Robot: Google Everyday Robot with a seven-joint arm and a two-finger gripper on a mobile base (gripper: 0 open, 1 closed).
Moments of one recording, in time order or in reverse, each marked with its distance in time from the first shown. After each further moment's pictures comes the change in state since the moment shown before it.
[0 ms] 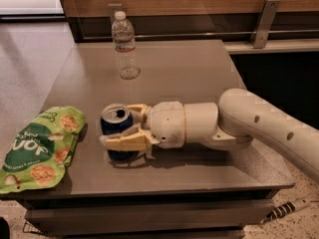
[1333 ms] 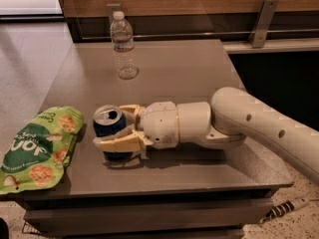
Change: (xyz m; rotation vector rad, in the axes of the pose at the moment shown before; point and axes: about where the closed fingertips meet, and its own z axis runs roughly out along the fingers) arm -0.001 0.005 0.014 -0.035 0.000 -0.024
